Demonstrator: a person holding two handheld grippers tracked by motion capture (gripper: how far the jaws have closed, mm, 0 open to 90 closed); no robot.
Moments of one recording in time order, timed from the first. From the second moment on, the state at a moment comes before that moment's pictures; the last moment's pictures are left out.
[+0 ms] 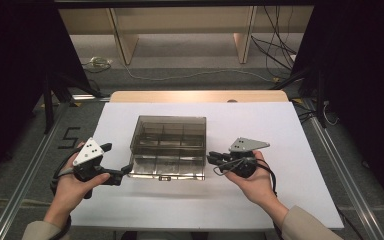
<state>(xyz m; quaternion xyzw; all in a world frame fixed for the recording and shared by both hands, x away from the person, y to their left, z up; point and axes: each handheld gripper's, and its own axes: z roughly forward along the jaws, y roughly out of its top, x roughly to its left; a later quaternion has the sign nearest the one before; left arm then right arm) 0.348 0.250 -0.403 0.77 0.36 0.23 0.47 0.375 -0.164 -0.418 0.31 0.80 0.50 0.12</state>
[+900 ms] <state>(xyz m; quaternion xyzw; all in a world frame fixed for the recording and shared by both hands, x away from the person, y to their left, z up) 0.347 0.249 -0.403 0.77 0.35 0.23 0.47 0.377 -0.157 -0.416 0.30 0.80 0.51 0.12</state>
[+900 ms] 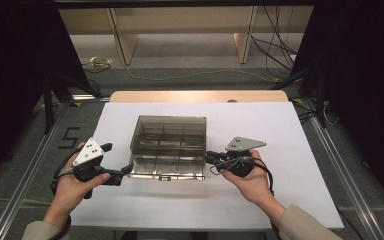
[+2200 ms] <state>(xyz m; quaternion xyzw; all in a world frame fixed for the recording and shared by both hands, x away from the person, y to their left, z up) 0.347 0.249 -0.402 0.77 0.35 0.23 0.47 0.377 -0.143 -0.416 0.29 0.81 0.50 0.11</state>
